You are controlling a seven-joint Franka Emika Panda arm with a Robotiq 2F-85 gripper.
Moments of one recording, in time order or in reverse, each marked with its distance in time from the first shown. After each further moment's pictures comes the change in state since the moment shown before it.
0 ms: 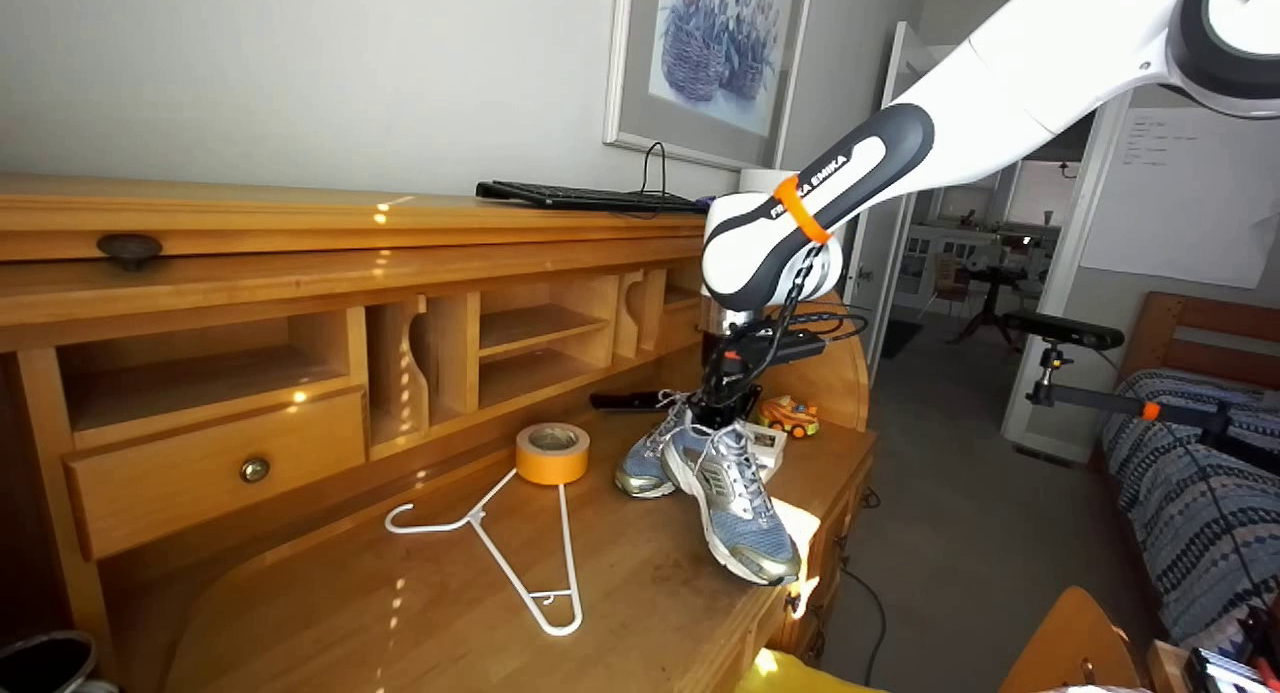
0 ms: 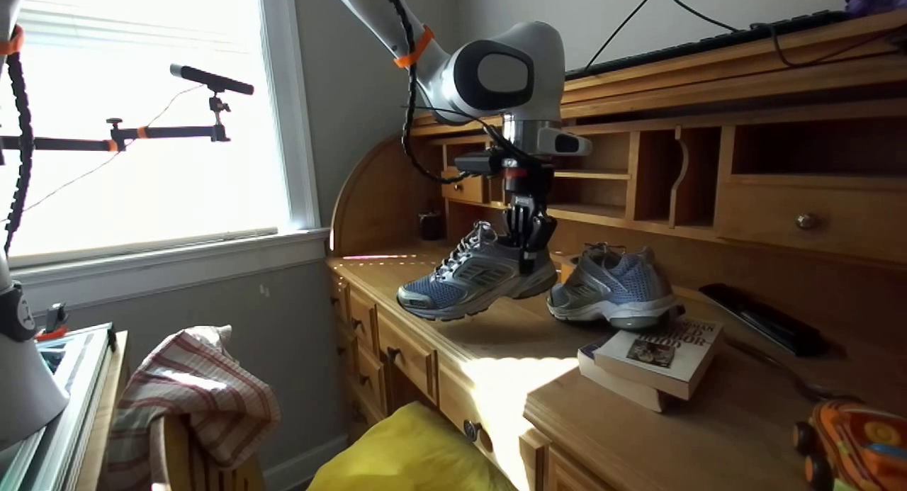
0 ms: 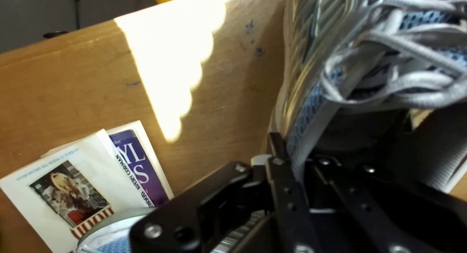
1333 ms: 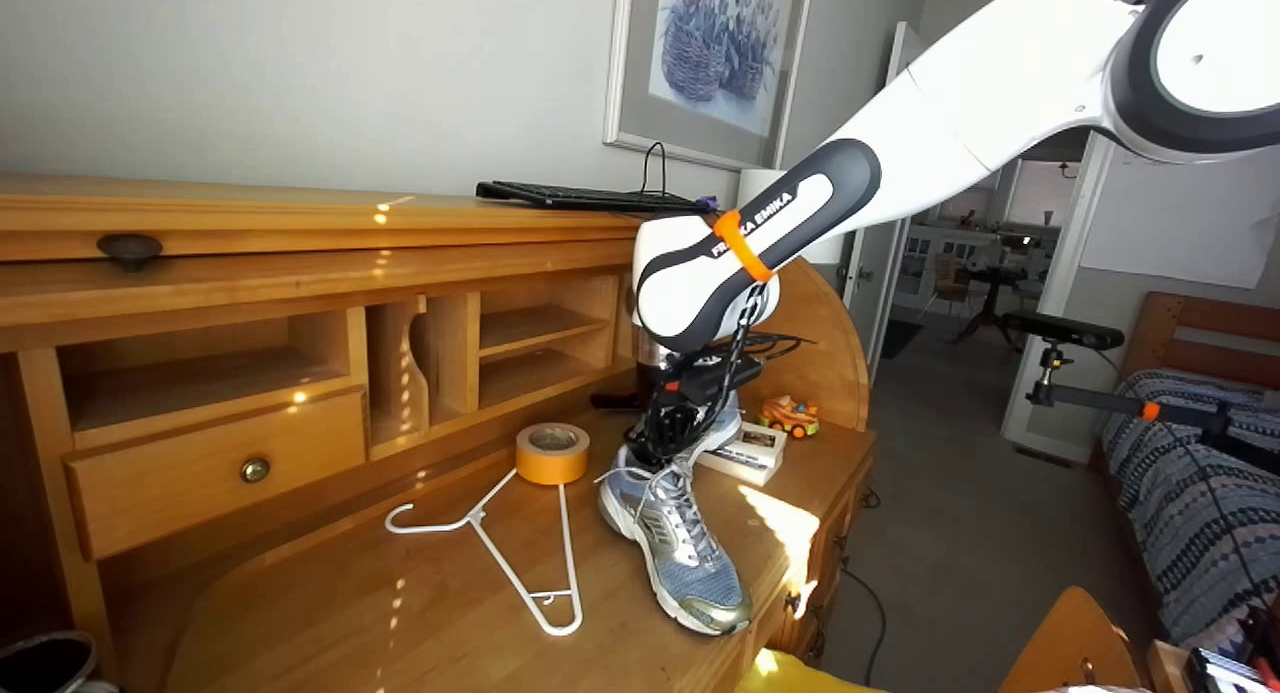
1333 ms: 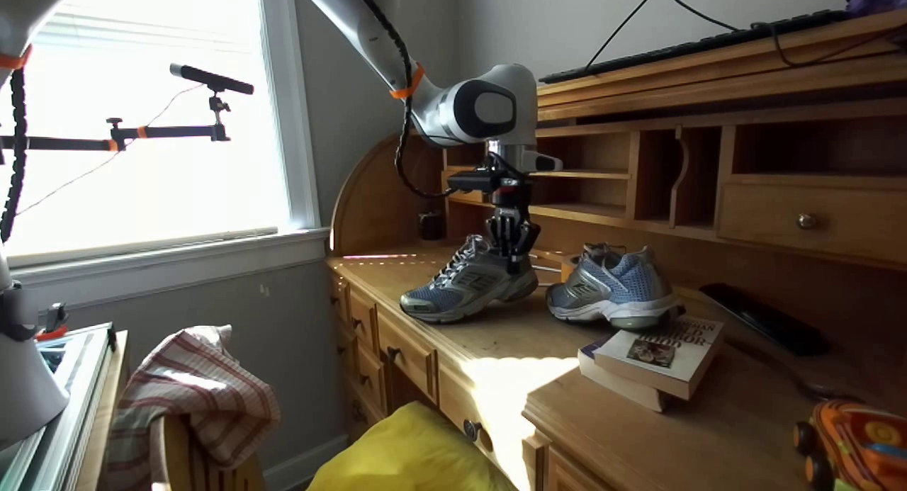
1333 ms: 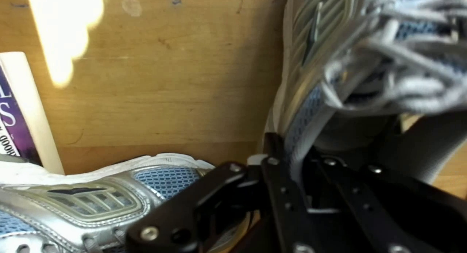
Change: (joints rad) arm 0.101 0.134 0.042 0.138 -0.055 0.009 -0.024
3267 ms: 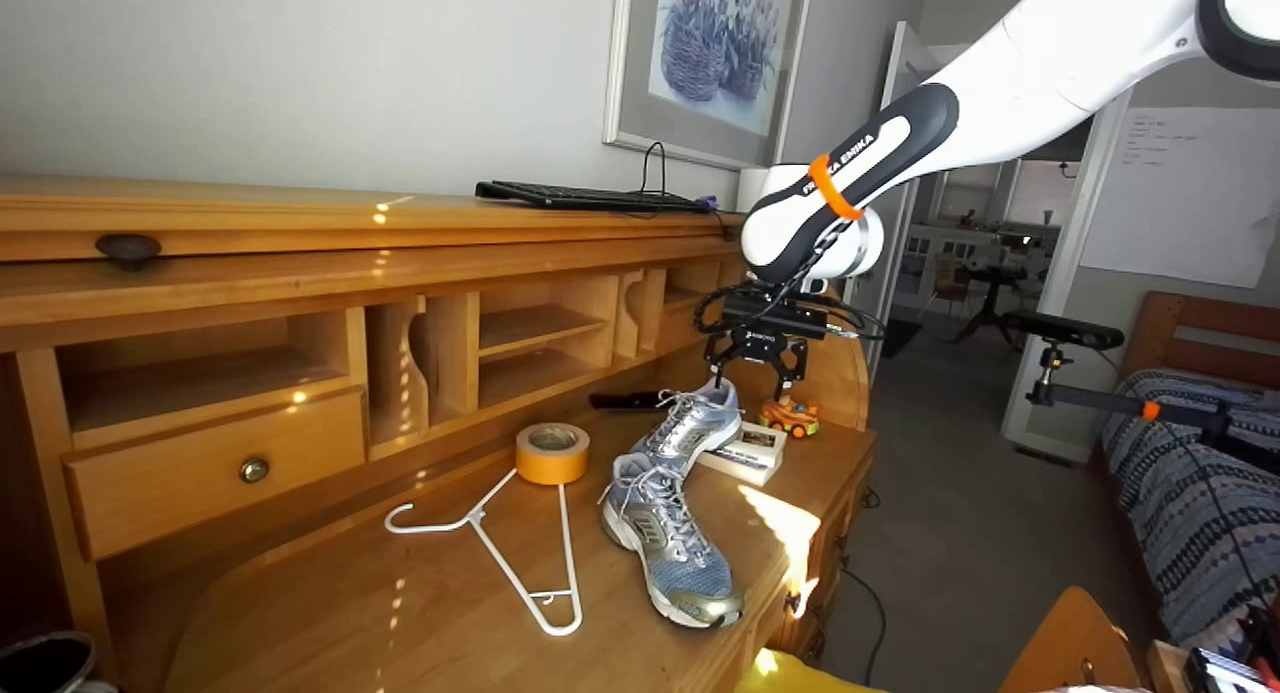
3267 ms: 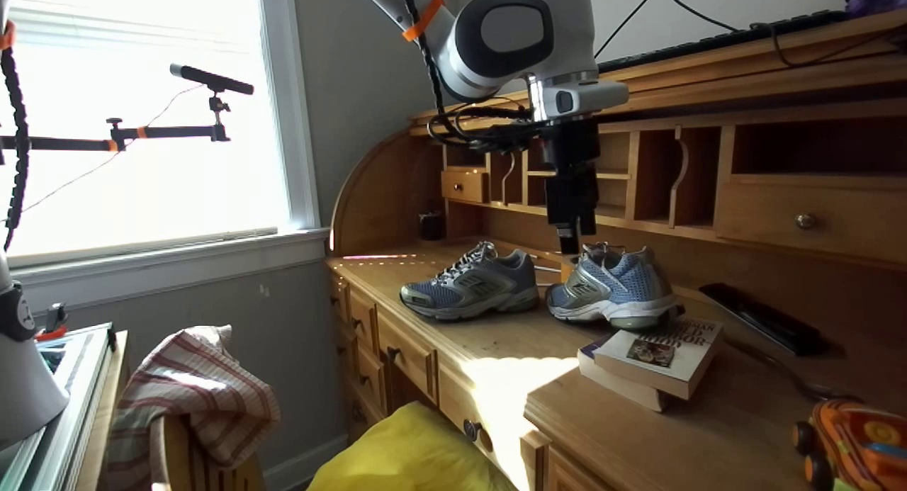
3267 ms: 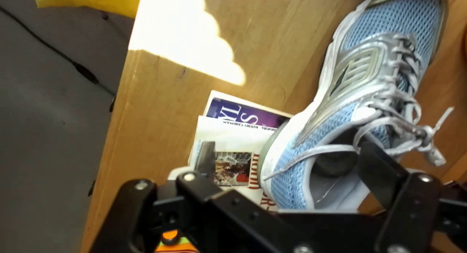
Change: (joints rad) arm -0.068 -0.198 -0.216 -0.184 0.132 0.150 0.762
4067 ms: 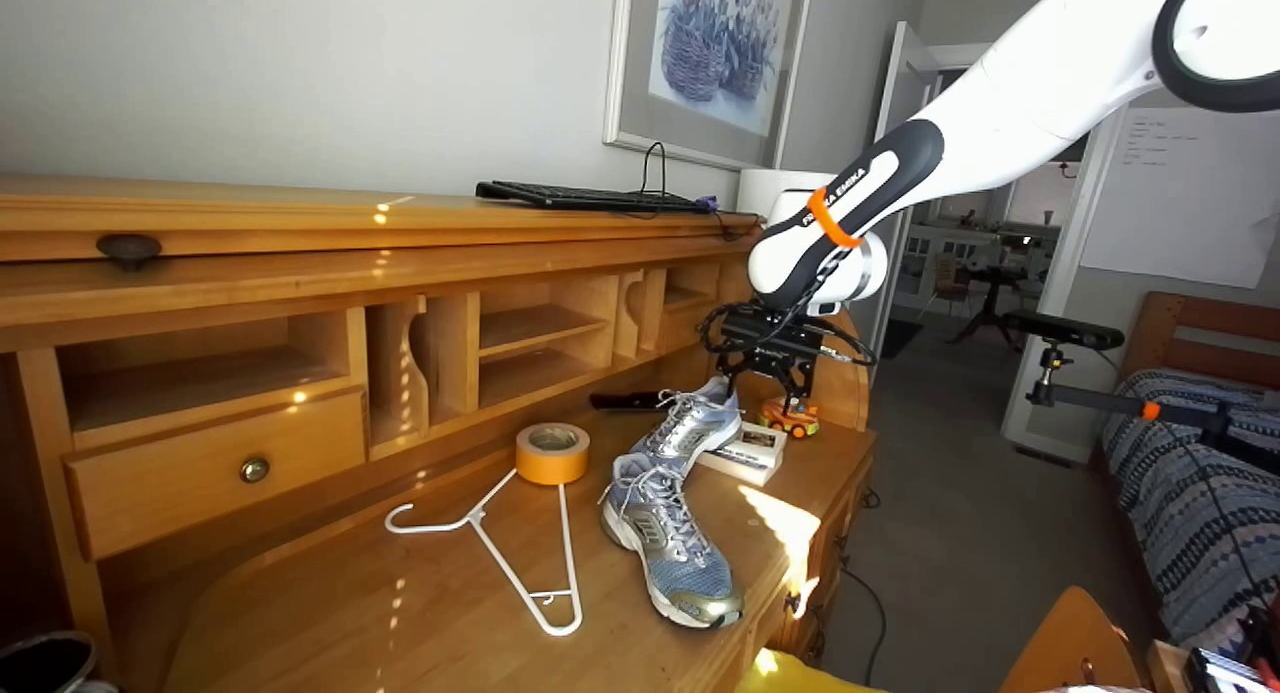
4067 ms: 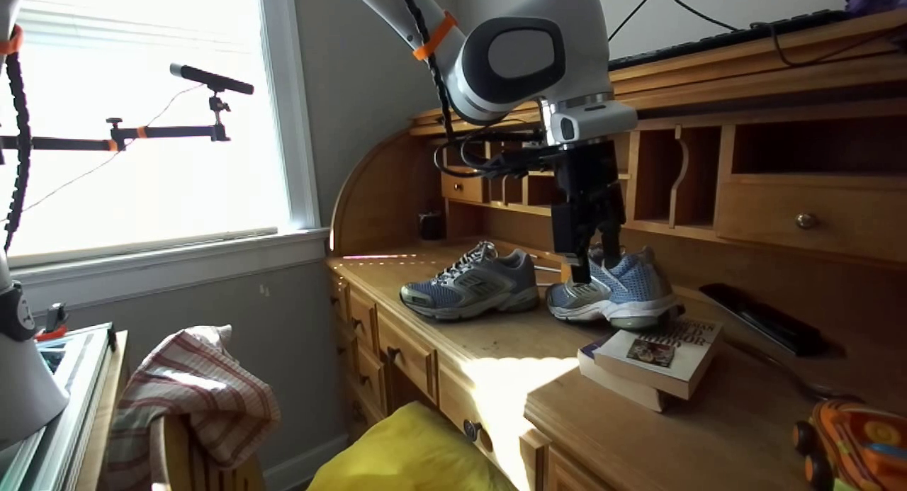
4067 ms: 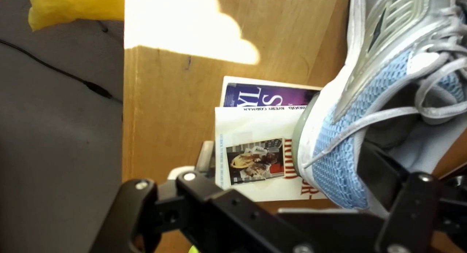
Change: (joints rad) arm -0.027 0.063 -0.015 0.004 0.012 0.072 0.152
